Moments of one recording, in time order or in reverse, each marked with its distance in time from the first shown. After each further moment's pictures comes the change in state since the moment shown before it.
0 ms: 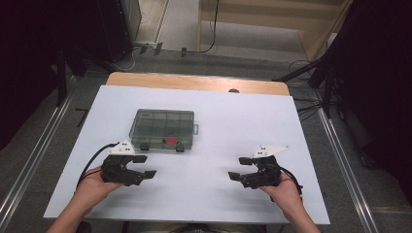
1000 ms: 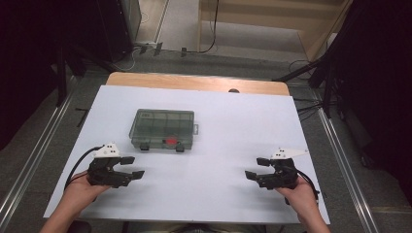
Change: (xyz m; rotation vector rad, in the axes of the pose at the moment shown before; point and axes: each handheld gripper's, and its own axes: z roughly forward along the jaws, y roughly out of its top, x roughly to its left) left arm 0.017 -0.023 -0.016 -0.018 0.040 -0.051; right arm -0.026 -0.025 -0.028 -0.021 -0.101 0.056
